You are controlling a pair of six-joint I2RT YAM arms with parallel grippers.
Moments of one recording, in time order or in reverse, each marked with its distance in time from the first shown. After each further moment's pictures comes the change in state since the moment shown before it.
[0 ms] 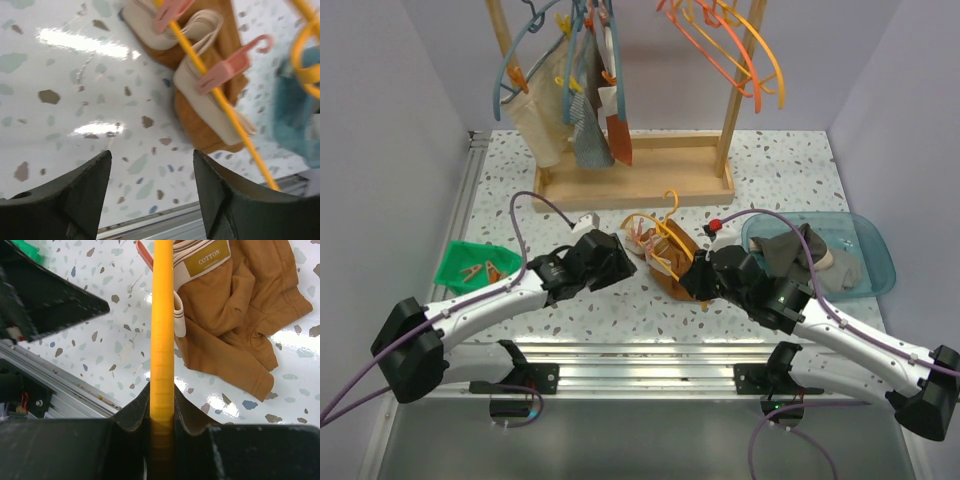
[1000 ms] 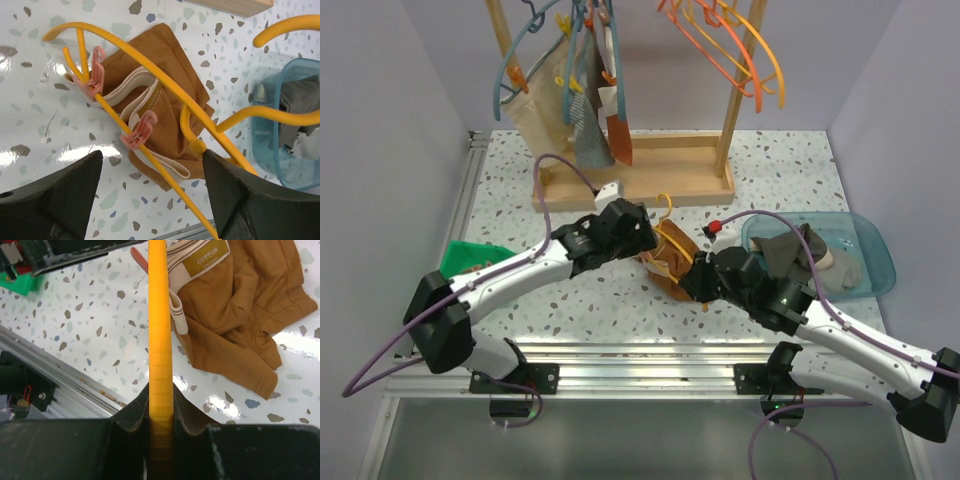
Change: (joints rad) left arm -0.011 0.218 0.378 -0.070 -0.089 0.109; right arm 0.002 -0.019 0.000 -0.011 -0.010 -0.015
